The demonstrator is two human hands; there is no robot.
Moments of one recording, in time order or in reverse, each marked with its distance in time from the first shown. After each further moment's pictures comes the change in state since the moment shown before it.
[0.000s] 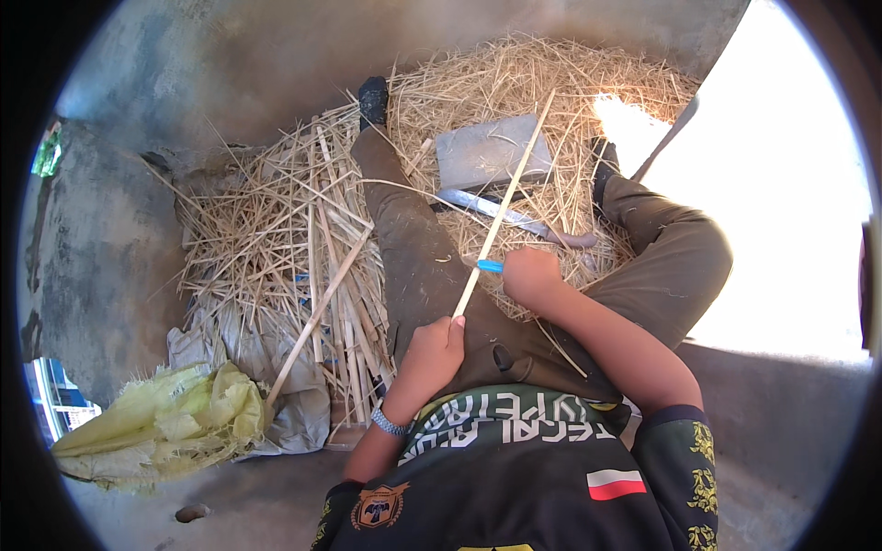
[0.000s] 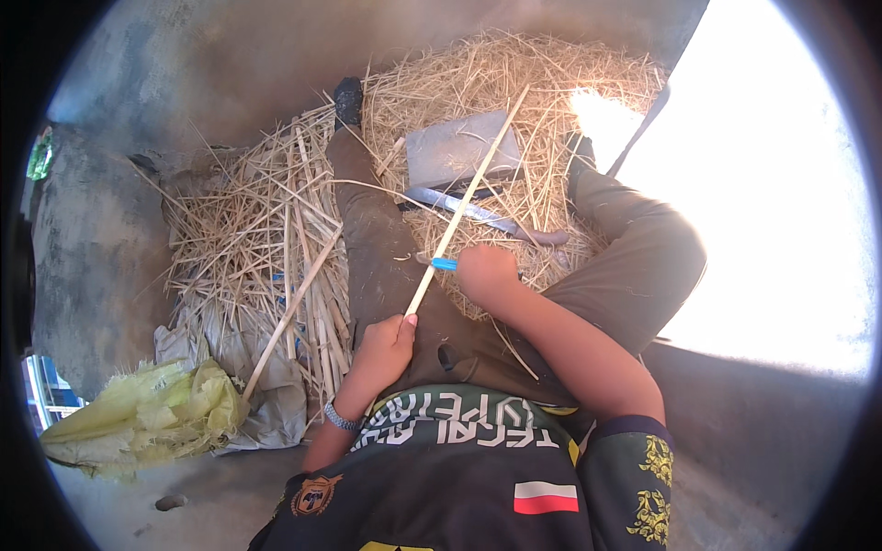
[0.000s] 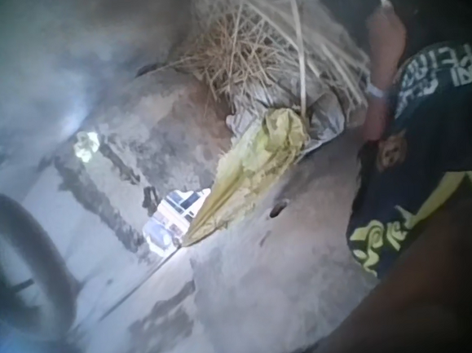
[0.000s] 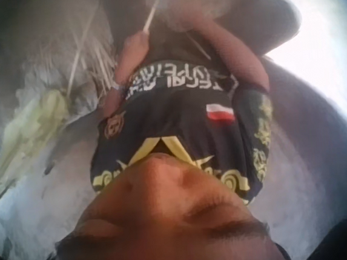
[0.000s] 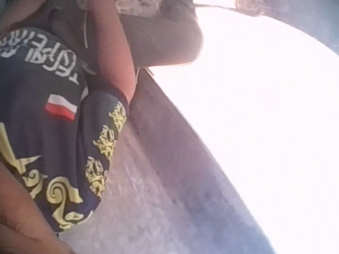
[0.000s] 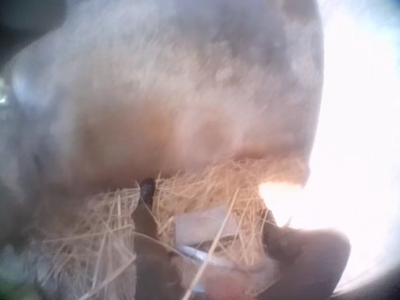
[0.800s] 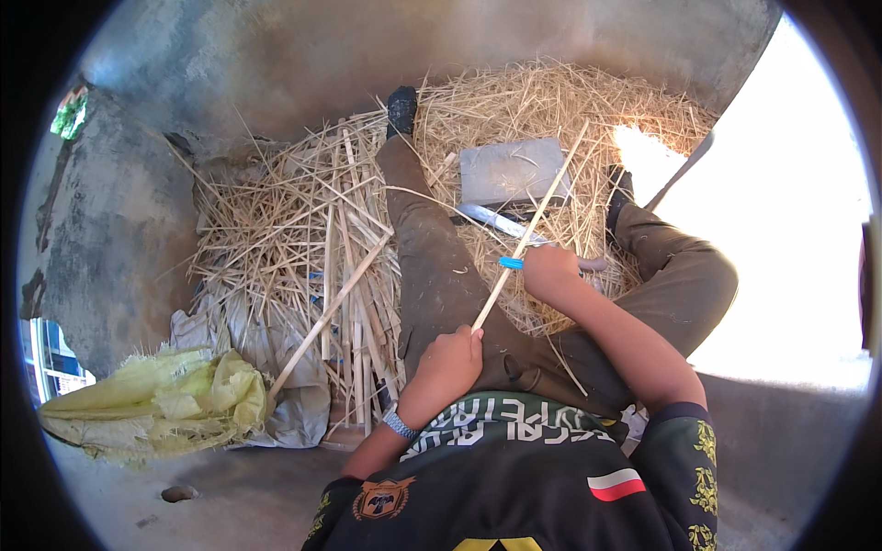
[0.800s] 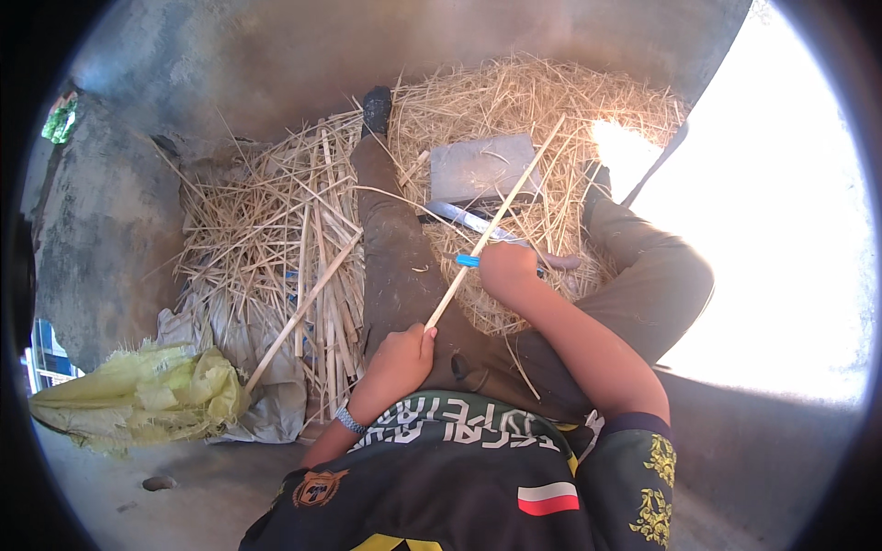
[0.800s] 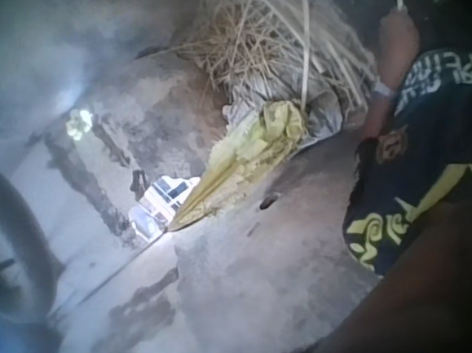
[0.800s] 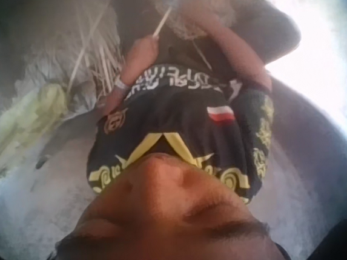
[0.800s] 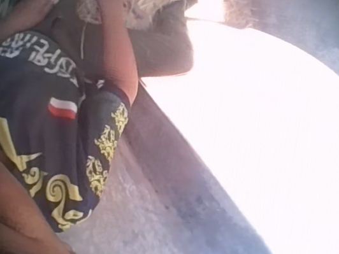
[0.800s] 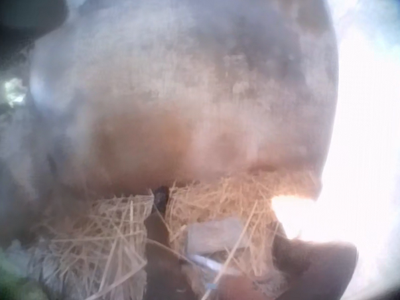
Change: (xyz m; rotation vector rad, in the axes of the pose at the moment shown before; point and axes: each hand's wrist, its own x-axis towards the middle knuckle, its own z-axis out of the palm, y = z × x) left_hand -0.009 0.031 -0.010 0.130 0.001 -0.015; right_hand 0.018 0.006 -0.029 -0.095 -0.010 0.013
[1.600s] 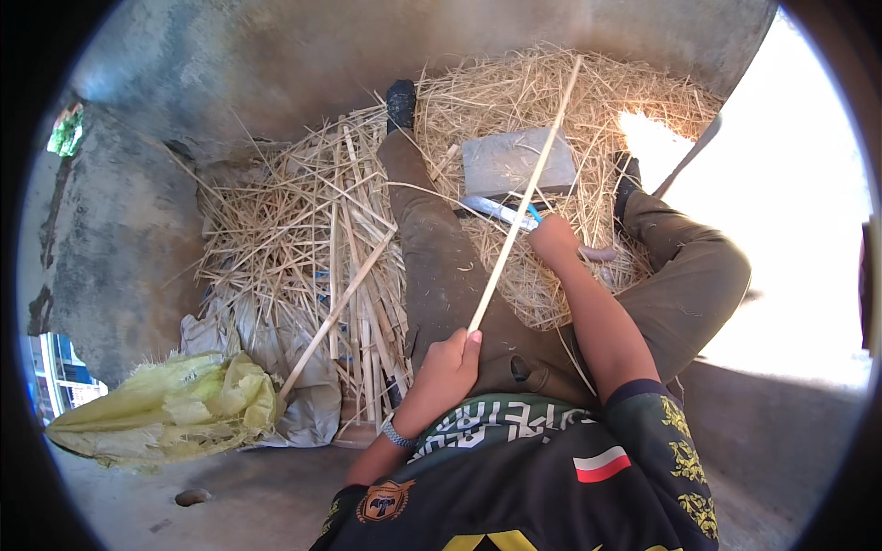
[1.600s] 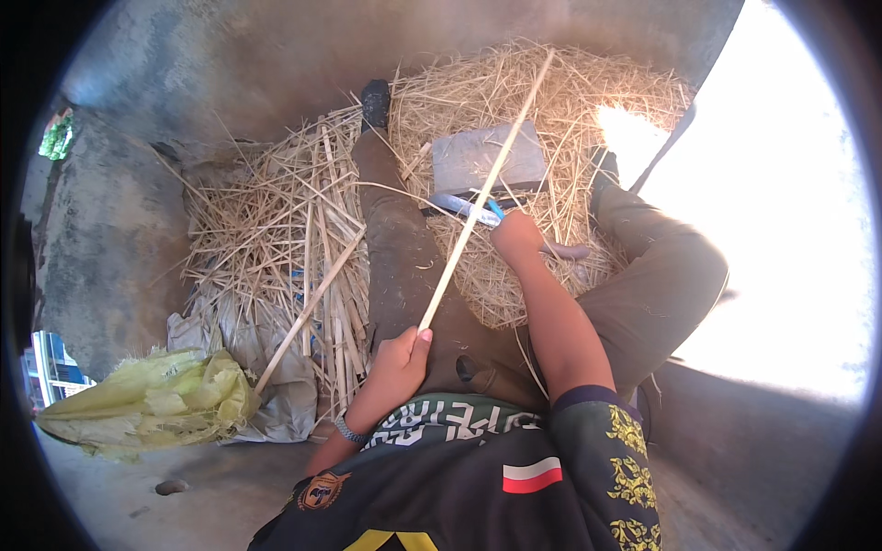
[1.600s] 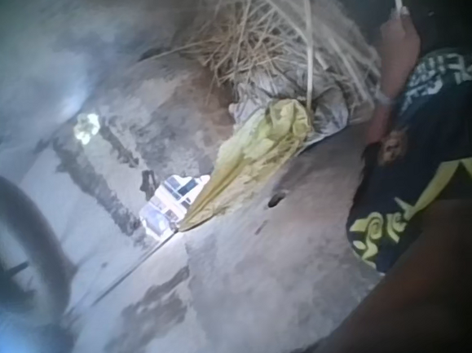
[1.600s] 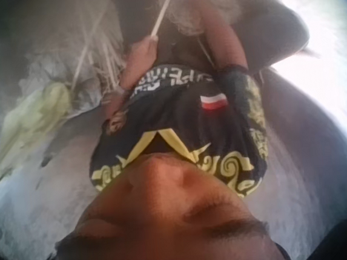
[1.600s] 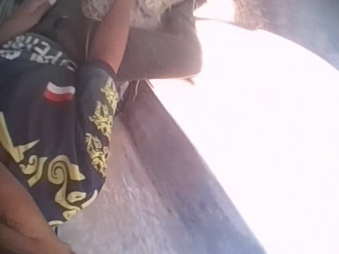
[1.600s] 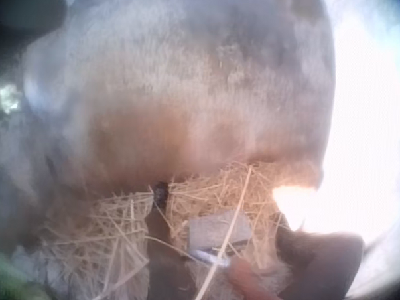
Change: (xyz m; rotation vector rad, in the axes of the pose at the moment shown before) left_hand -0.012 -0.023 0.003 -0.260 0.015 -0.026; right_hand 0.084 0.026 0.054 0.545 0.218 0.442
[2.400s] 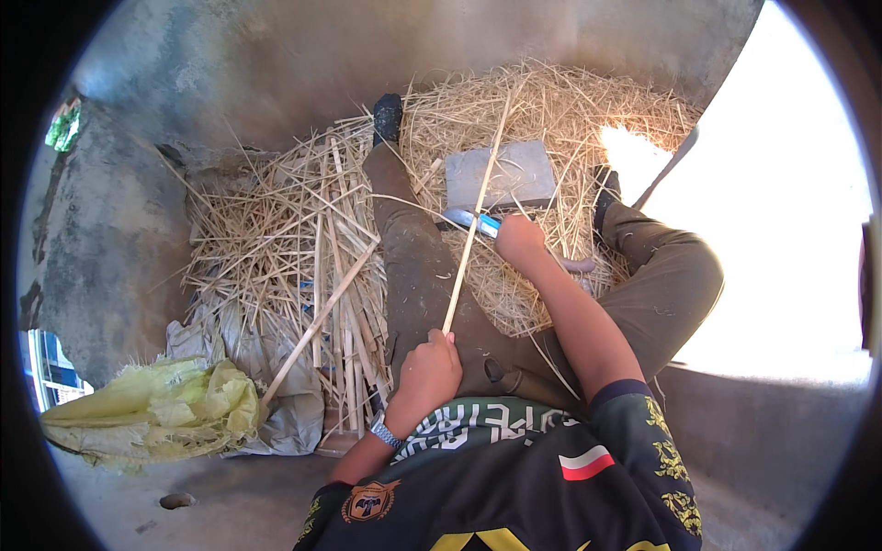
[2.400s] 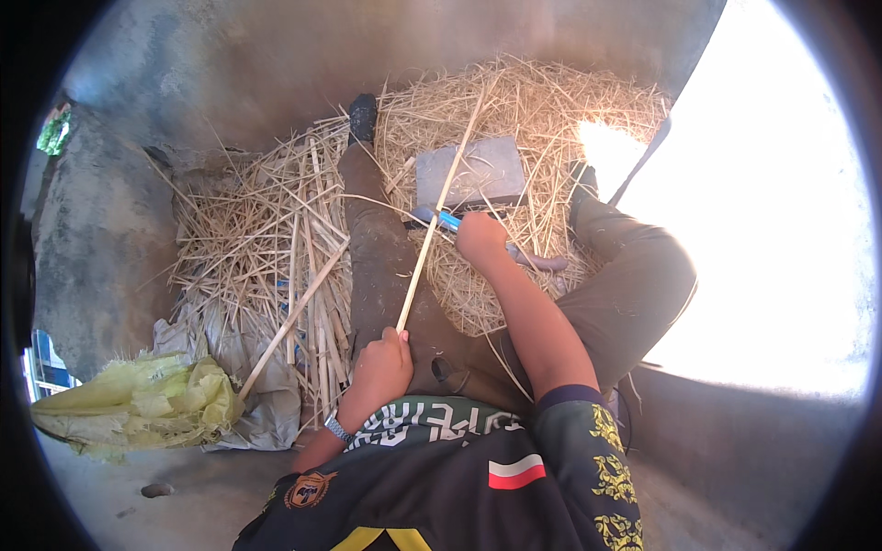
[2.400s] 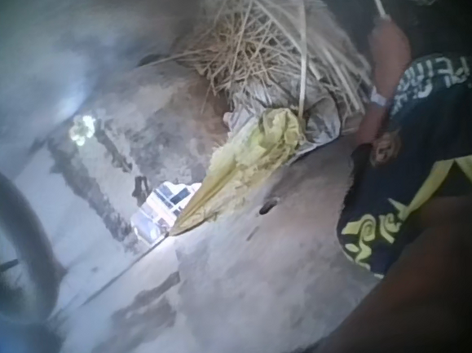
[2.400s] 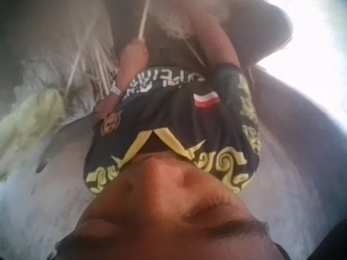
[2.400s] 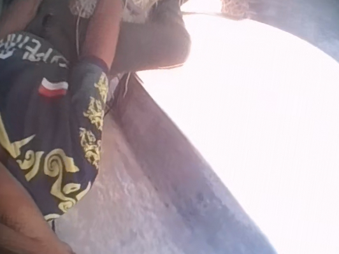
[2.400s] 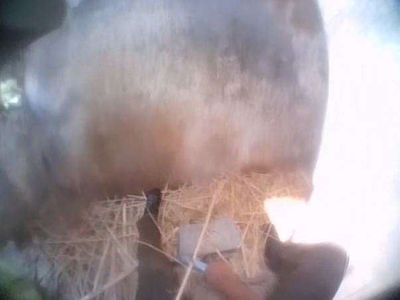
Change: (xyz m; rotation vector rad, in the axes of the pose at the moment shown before) left_hand 0.010 0.006 0.016 0.435 0.079 -0.060; right_hand -0.003 -0.029 -0.016 -0.264 -0.024 -0.278
